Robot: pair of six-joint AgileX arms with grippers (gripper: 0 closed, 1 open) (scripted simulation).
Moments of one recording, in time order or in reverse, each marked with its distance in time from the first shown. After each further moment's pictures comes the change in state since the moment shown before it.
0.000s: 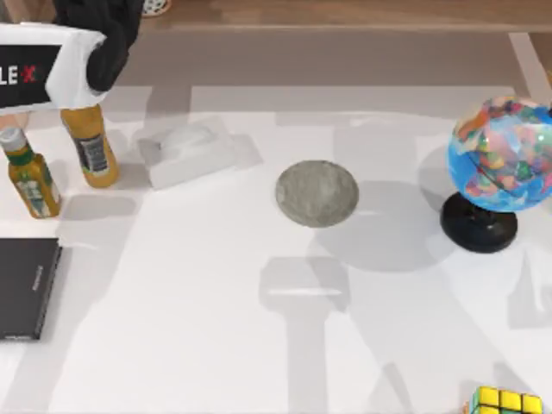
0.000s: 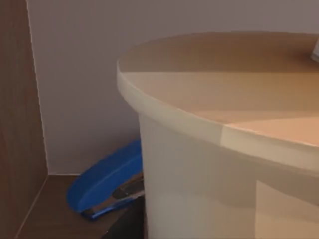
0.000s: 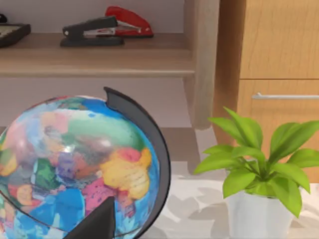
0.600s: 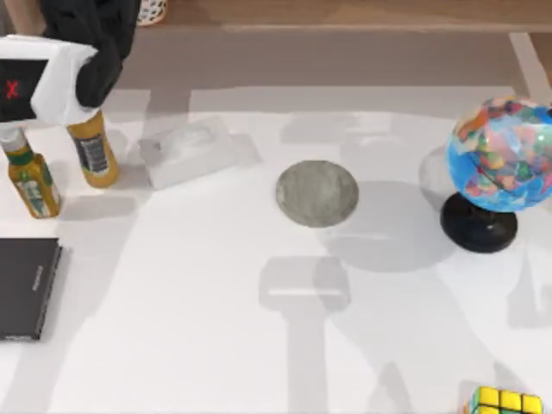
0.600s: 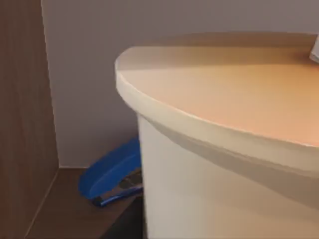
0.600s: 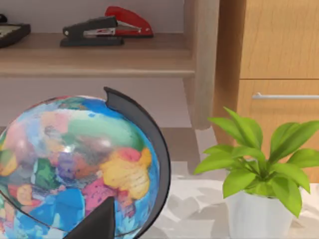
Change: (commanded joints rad) left arm -0.022 -0.103 -0.119 0.025 -0.022 0.002; right arm 0.000 0.000 0.000 0.000 0.000 0.000
